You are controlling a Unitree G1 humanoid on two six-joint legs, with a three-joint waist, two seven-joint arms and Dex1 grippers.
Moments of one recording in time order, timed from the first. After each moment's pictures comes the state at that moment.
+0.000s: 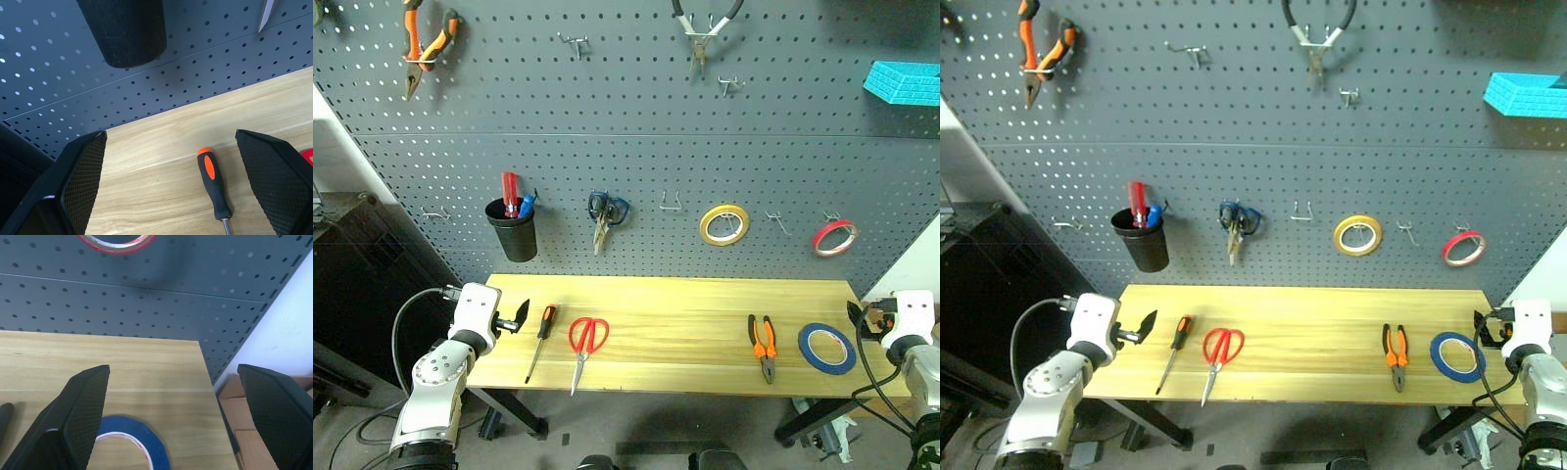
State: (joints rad) left arm -0.03 0.50 0.23 0.20 -0.08 0.09 -0.38; right arm -0.21 -0.64 -0.37 0.77 0.19 -0.11 0.41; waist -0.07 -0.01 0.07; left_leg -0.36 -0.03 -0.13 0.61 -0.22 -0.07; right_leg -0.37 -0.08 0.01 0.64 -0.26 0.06
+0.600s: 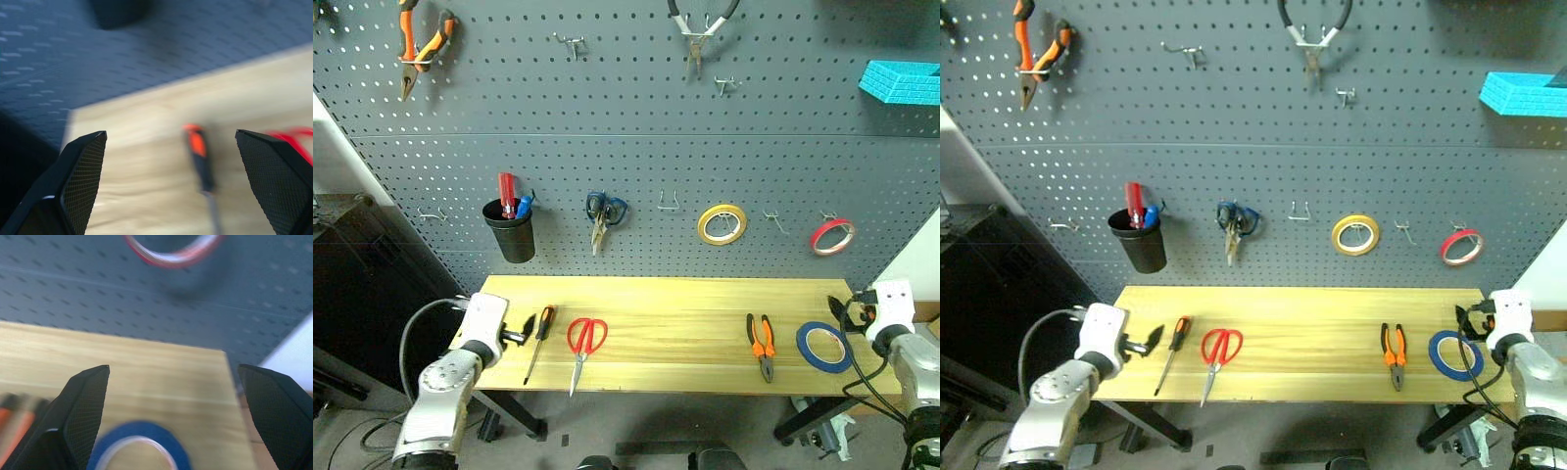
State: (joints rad) left arm 0.04 0.48 0.12 0.03 -0.07 0.29 -0.40; right arm -0.19 -0.60 -0.31 0.53 0.19 0.08 0.44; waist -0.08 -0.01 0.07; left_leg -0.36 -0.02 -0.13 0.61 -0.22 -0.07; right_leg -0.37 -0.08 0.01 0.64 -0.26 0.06
